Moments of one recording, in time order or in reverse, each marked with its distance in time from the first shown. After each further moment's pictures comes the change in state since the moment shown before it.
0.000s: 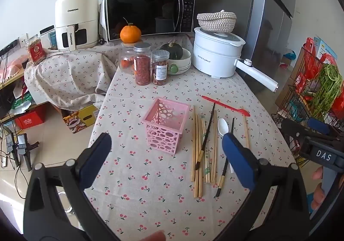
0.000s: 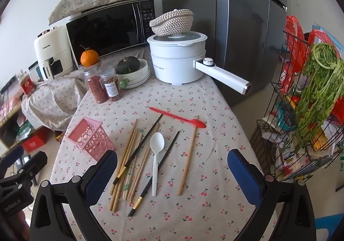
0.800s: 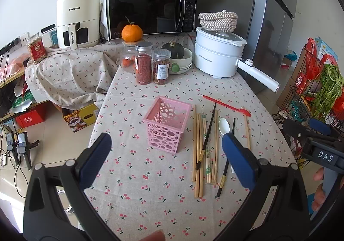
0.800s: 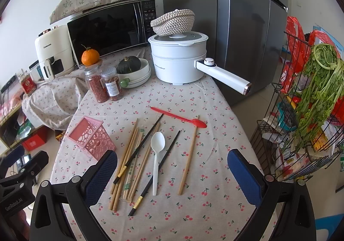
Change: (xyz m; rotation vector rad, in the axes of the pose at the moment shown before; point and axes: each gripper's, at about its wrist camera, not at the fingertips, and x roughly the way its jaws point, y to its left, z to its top) left arm 0.002 0.008 0.002 -0.002 0.013 0.001; right arm 0.000 0.000 0.000 -0.006 0.002 -0.003
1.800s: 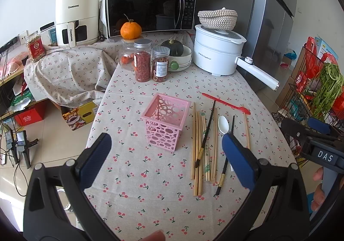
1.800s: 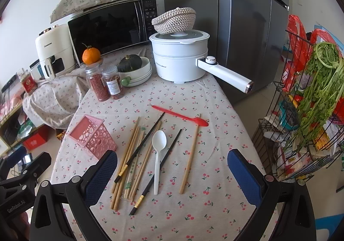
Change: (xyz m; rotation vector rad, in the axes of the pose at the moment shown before) left arm 0.000 -0.007 -0.005 0.000 0.005 0.002; right arm -0.001 0.001 0.000 0.000 0.002 0.003
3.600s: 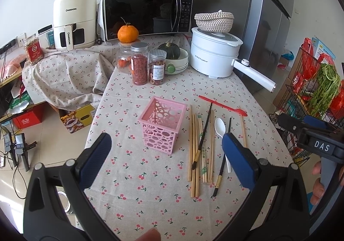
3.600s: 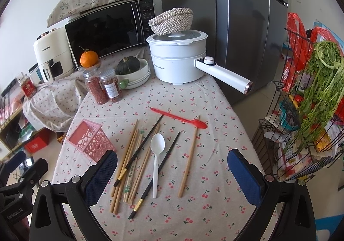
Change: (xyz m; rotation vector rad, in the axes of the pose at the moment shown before) left arm -0.002 -0.004 0.005 0.008 -0.005 -0.024; right arm 0.005 -0.007 0.009 0.024 0.009 0.012
